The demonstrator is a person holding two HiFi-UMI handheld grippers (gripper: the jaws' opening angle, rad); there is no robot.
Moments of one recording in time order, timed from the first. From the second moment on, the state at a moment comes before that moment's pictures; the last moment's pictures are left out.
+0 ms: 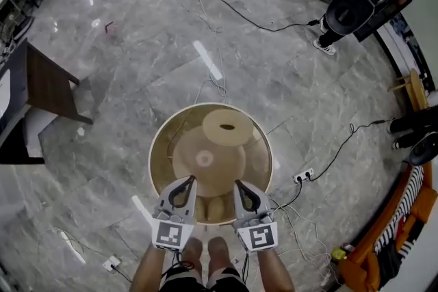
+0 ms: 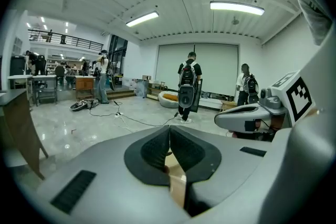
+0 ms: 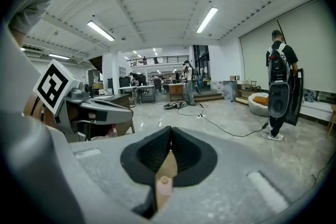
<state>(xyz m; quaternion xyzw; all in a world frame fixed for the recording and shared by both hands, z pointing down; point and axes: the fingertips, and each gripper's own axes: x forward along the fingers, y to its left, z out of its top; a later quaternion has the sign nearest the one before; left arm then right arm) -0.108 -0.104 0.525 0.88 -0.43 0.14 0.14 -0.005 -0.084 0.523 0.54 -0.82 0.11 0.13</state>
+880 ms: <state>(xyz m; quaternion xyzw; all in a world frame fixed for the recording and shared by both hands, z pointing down) -0.110 -0.124 0.715 0.84 -0.47 0.16 0.21 -0.010 -0.122 0.712 0.49 -0.85 0.14 0.15</state>
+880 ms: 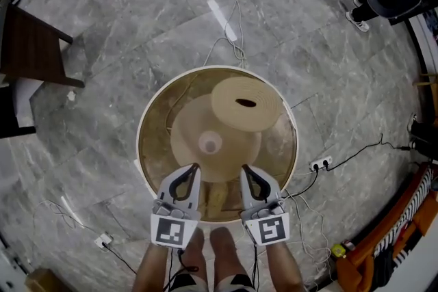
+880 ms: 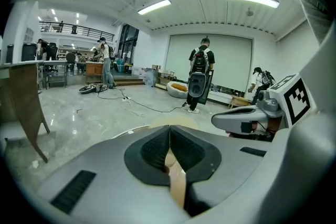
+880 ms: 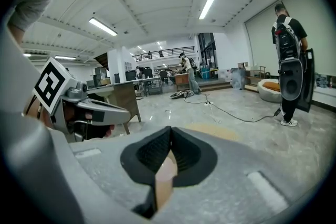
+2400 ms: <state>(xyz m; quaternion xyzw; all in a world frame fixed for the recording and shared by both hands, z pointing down) -0.065 -0.148 0.865 0.86 -0.42 0.18 0.23 0.024 -0.125 0.824 0.50 -0.84 0.15 0.18</state>
